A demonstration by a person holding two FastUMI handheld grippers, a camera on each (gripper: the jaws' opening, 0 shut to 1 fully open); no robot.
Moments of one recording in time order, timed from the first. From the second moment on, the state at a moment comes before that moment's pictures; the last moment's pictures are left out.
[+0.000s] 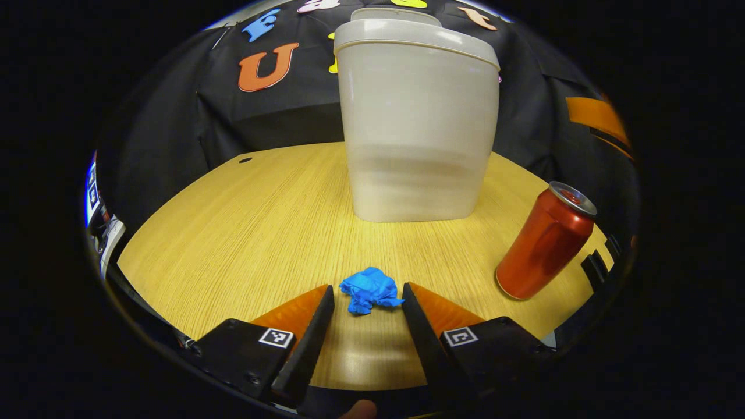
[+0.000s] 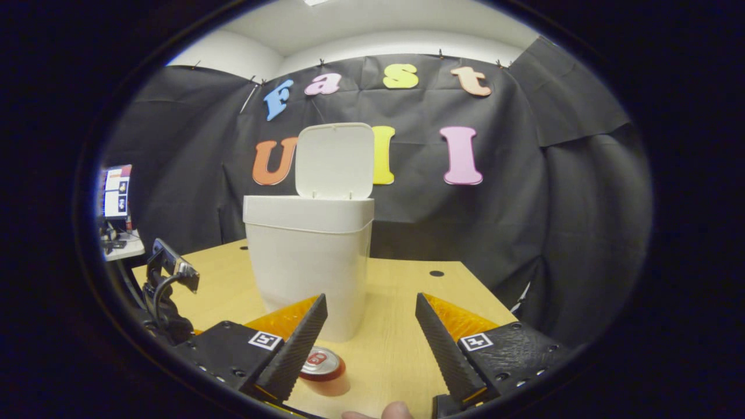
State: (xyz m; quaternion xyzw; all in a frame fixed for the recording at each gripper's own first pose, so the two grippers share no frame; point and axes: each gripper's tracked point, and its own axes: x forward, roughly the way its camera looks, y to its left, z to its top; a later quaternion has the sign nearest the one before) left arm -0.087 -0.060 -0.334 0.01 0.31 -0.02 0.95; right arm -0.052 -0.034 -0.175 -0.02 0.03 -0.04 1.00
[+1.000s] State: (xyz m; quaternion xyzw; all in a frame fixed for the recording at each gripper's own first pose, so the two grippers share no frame) left arm -0.069 -0.062 -0.288 -0.02 0.23 -0.04 0.97; right arm -0.082 0.009 -0.220 0.01 0.03 -0.03 1.00
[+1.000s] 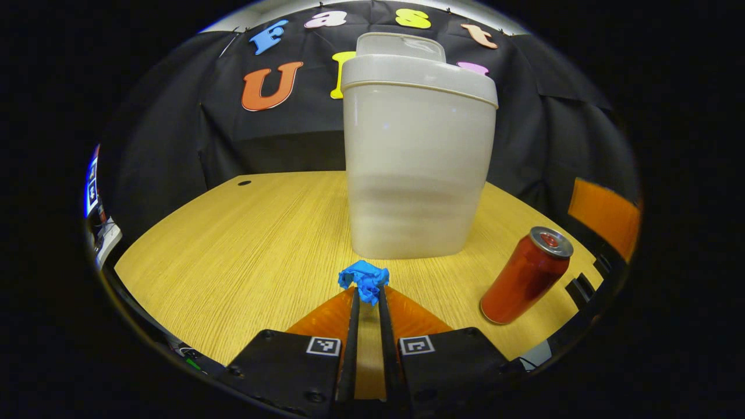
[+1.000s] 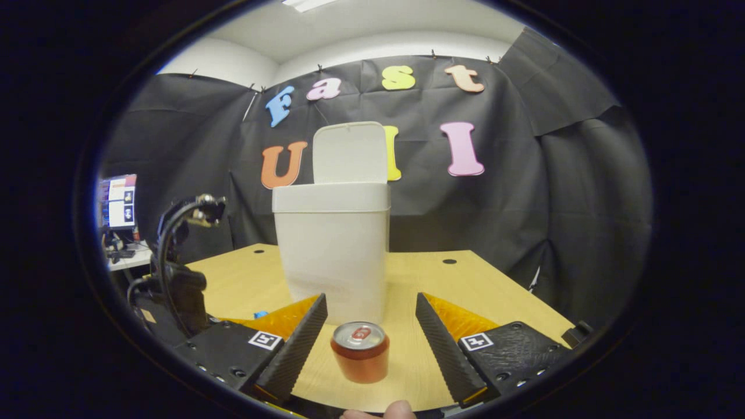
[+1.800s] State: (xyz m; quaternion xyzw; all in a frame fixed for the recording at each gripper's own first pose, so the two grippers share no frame) left arm -0.061 -0.046 -0.211 -0.03 0.15 -0.05 0.99; right arm -0.072 0.011 -0.268 0.00 0.07 -0.06 1.00
